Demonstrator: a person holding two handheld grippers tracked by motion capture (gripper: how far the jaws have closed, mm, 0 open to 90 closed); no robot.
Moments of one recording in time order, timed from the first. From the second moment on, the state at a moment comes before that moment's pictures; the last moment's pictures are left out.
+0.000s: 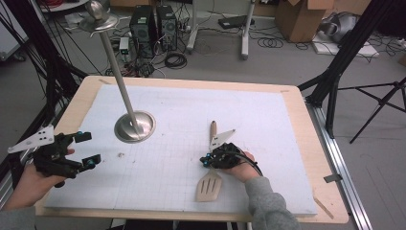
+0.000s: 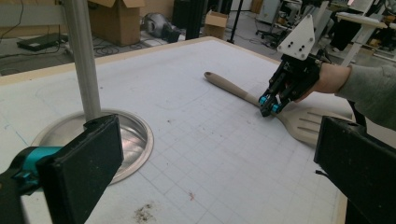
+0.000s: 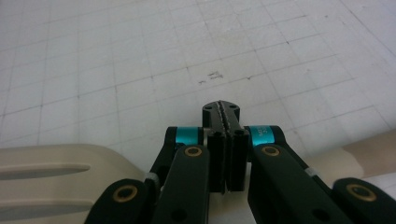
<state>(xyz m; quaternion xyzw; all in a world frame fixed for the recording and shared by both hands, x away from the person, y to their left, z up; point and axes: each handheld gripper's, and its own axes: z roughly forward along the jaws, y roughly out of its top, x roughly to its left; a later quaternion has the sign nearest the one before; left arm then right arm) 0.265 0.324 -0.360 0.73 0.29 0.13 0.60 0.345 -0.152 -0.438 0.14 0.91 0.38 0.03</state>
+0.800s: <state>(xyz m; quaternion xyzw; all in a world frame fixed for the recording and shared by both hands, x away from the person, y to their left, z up) 0.276 0.319 -0.364 0.73 0.29 0.11 0.60 0.336 -0.165 -0.438 0.14 0.91 0.38 0.04</state>
